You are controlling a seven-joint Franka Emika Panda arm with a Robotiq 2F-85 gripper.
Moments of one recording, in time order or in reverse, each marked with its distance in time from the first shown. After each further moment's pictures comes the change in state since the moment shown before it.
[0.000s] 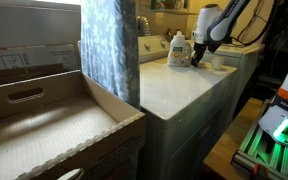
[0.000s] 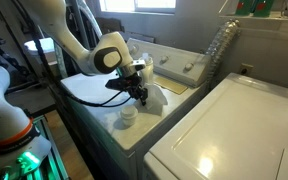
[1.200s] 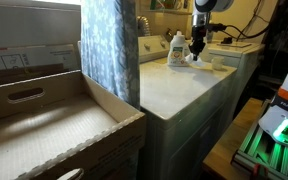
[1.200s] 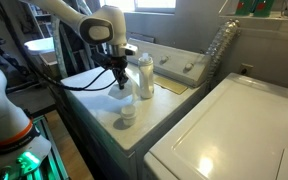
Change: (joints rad) arm 0.142 -0.223 0.047 0.061 0.604 -0.570 -0.190
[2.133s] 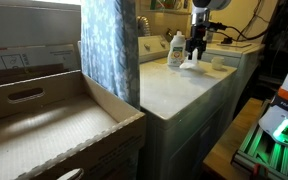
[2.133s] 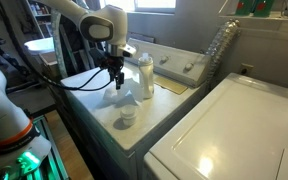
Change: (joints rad) arm 0.015 0.005 0.001 0.031 0.141 -0.125 0.005
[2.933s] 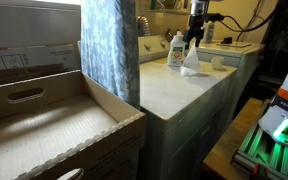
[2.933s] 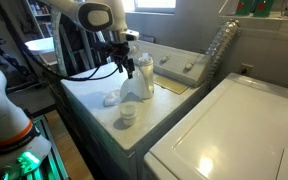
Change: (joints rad) arm -0.008 -0.046 0.009 0.042 -0.179 0.120 0.039
